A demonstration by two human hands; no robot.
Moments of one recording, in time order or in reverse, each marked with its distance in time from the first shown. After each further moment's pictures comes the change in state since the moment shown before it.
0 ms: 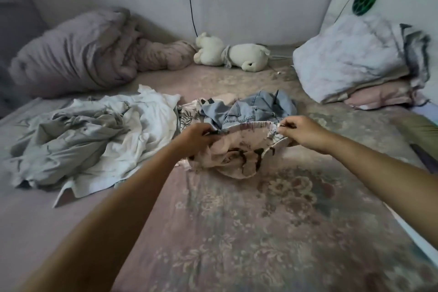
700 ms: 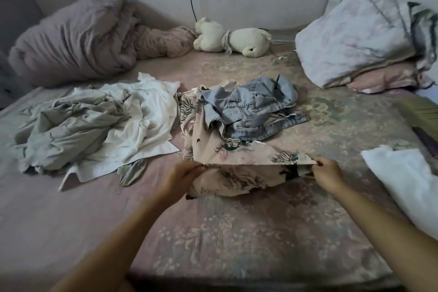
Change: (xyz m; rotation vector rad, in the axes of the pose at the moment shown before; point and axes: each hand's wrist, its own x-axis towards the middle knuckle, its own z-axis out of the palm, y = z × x) left_hand -0.119 -0.033 0.050 -0.204 0.121 -0.035; right_hand -0.059 0.135 0.061 0.127 0.359 0.530
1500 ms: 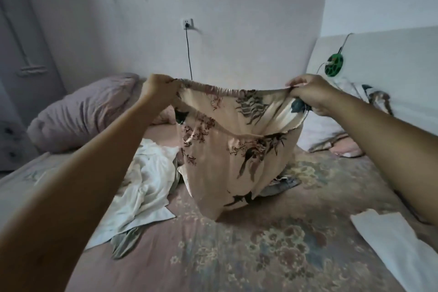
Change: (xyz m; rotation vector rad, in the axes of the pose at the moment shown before) left_hand 0.161 0.238 -0.175 0.094 0.500 -0.049; right_hand -0.019 -0.310 -0.168 0.279 0.037 -0.520
